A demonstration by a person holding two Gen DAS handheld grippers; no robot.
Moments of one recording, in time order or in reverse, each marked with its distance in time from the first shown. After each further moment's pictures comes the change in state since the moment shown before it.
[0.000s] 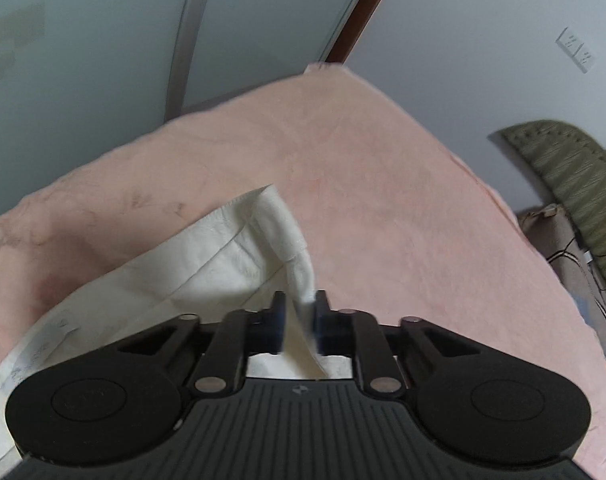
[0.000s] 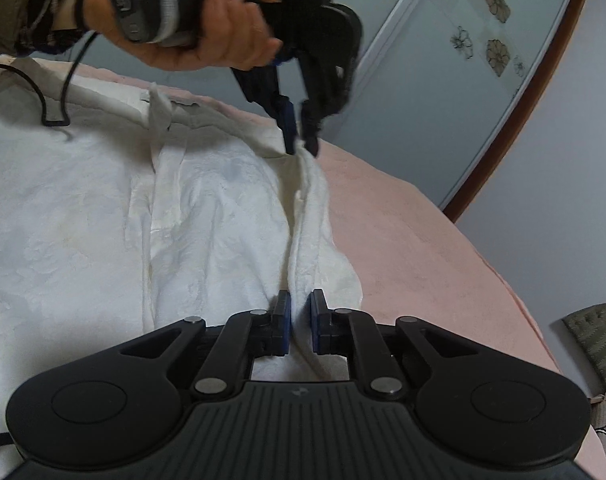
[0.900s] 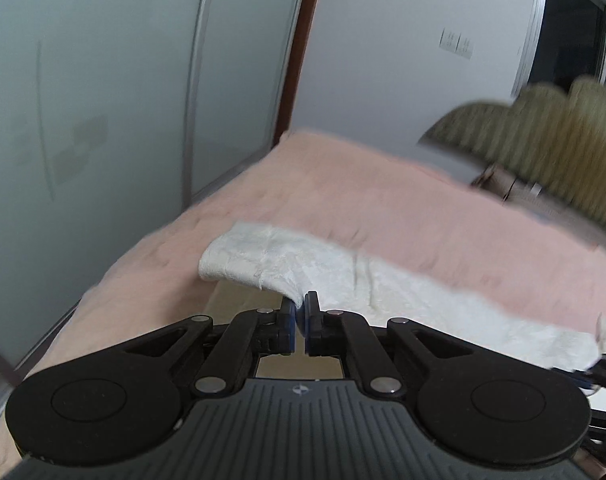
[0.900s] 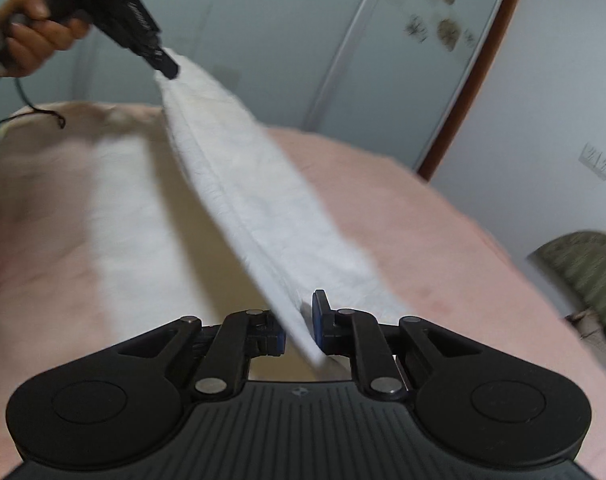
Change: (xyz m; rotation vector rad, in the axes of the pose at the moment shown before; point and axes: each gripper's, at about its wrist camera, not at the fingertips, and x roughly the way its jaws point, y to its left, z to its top) left arm -0.213 0.124 -0.158 0.343 -0.216 -0.052; right arm -0.163 0.096 0.002 0.169 0.115 0.000
